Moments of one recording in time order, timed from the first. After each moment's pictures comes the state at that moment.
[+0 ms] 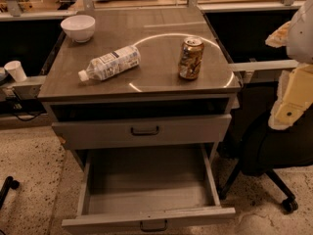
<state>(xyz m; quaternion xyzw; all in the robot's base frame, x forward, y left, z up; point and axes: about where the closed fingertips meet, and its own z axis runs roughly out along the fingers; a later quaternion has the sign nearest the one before) 0.438 -0.217 0.976 -0.60 0.78 -0.03 0.16</state>
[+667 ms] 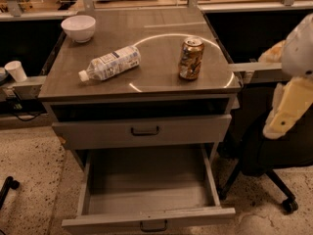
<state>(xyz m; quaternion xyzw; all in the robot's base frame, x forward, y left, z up) 0.444 -0.221 0.939 -0.60 0.78 0.03 0.16</state>
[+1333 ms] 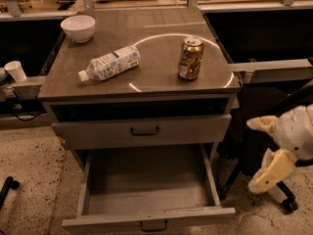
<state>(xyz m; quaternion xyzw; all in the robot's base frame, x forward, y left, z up) 0.405 -0.218 0.799 -0.54 0.78 0.22 0.23</state>
